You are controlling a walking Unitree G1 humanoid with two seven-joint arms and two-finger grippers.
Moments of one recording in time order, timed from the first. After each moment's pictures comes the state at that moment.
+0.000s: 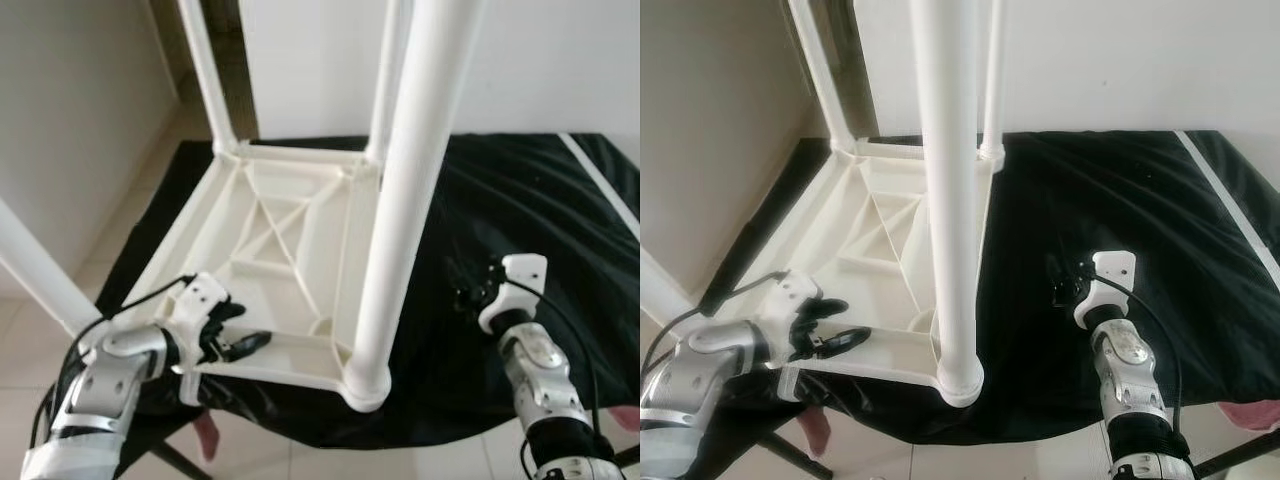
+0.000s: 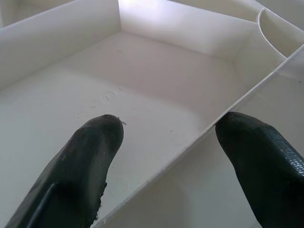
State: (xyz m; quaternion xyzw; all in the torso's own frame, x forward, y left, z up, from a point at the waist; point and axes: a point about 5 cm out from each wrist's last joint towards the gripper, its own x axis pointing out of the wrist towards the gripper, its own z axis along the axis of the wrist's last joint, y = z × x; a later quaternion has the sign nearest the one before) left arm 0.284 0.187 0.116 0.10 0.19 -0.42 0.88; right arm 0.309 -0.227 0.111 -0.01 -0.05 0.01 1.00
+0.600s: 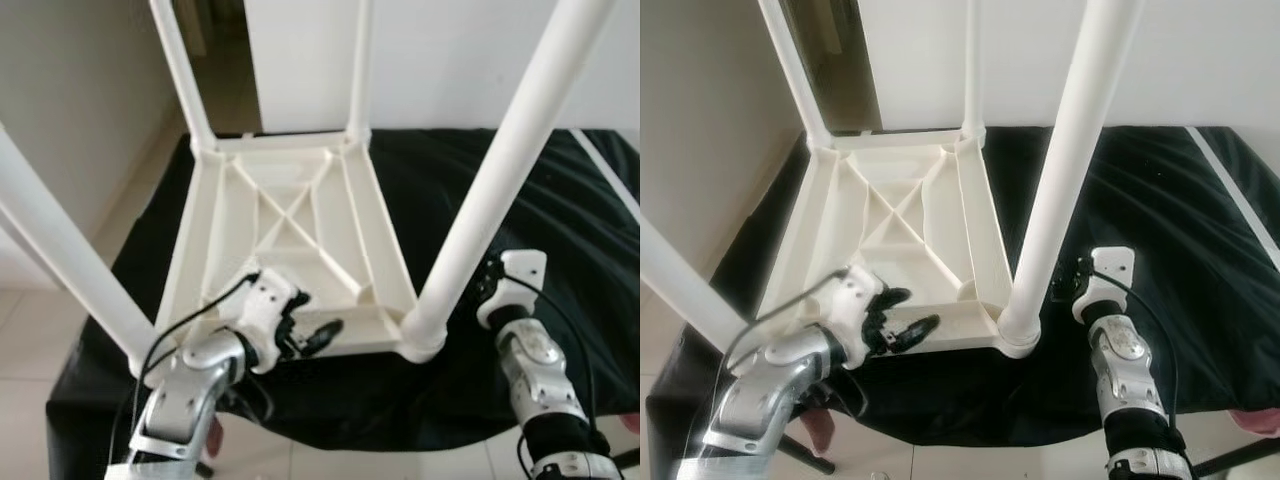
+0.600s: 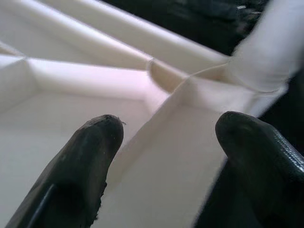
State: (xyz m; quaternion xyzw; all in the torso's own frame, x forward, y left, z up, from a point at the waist) left arm 0.256 0.104 0.139 0.04 0.07 -0.46 0.88; right arm 0.312 -0.225 0.115 -0.01 -0.06 0.00 1.00
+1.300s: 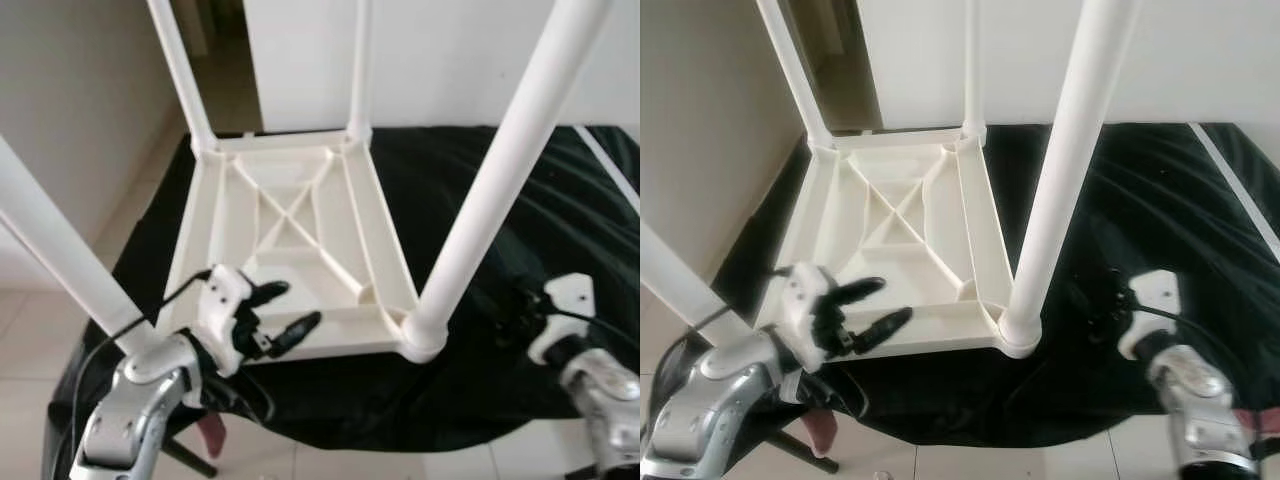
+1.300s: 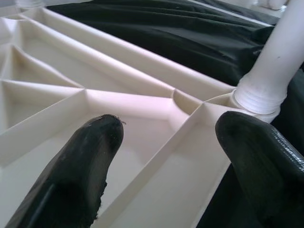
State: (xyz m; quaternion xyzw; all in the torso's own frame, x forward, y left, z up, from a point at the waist) left arm 0.244 0.140 0.162 0.03 0.02 -0.44 0.90; right arm 0.255 -0.270 0.128 -0.08 0.00 0.16 0.98
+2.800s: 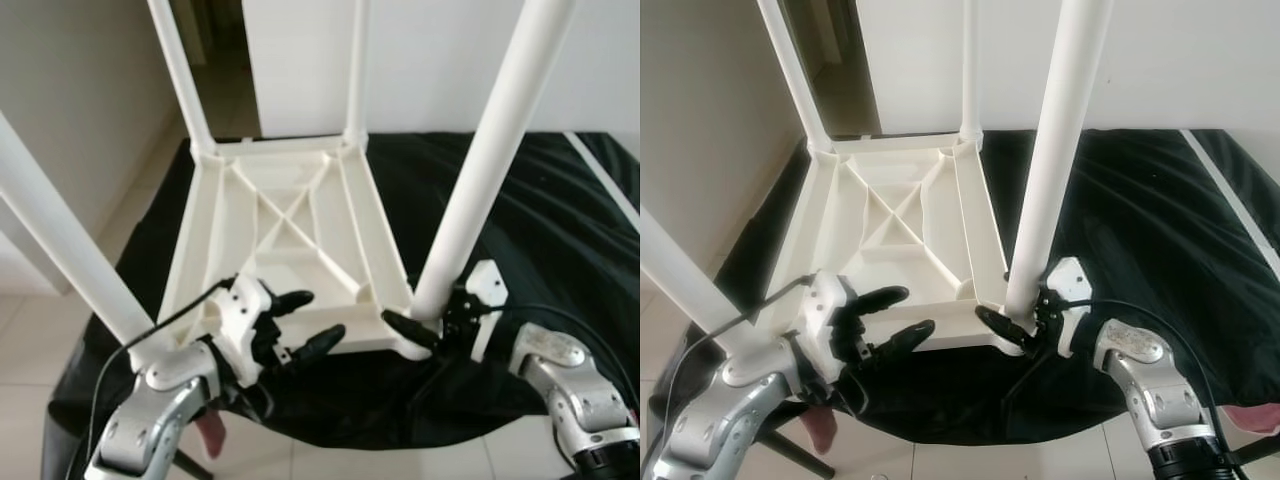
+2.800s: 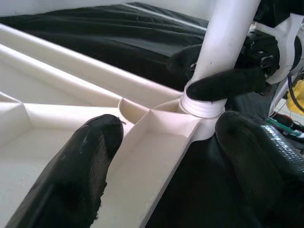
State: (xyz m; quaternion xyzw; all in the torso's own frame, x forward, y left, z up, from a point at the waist) left arm 0.235 0.114 0.154 0.02 0.01 -0.51 0.86; right arm 0.267 -0.178 0.137 -0.07 0.02 0.42 0.90
